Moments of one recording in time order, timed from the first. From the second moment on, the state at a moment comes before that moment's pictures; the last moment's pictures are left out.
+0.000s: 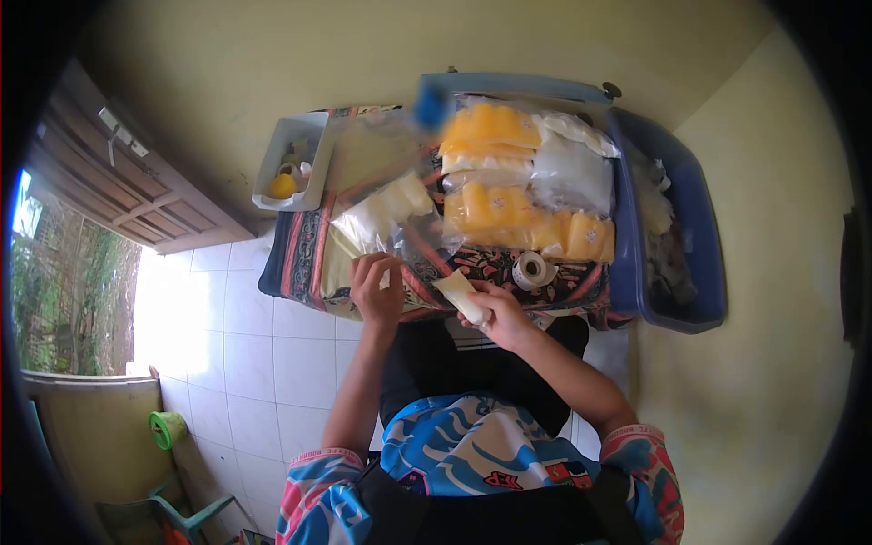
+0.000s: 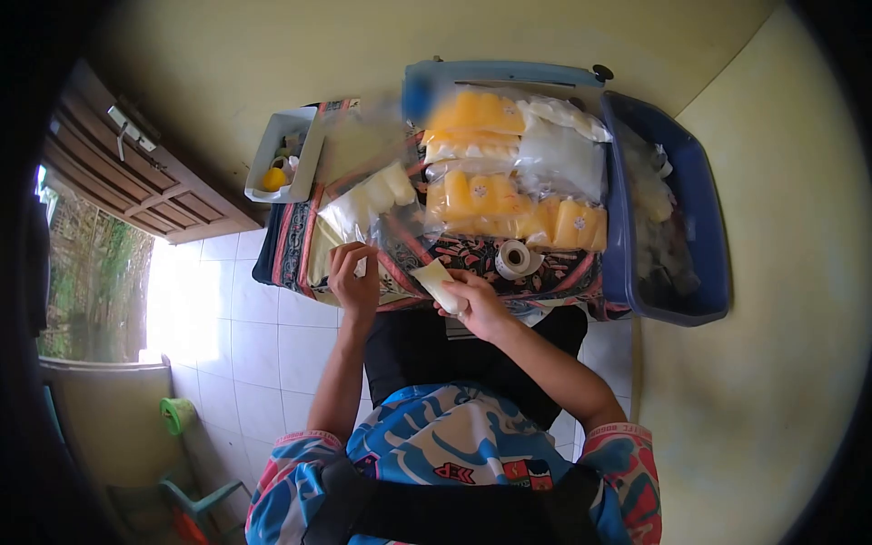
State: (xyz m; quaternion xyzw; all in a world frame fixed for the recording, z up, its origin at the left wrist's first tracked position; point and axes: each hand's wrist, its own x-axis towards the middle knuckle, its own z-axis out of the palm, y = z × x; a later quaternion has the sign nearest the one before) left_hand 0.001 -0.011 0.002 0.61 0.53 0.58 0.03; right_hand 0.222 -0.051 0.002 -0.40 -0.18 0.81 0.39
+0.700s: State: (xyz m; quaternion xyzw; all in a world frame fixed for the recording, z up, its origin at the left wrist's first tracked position) left_hand 0.007 -0.007 0.005 0.62 0.53 0.58 0.04; right_hand 0.106 0.057 -0.021 -0.51 -0.60 0.41 0.46
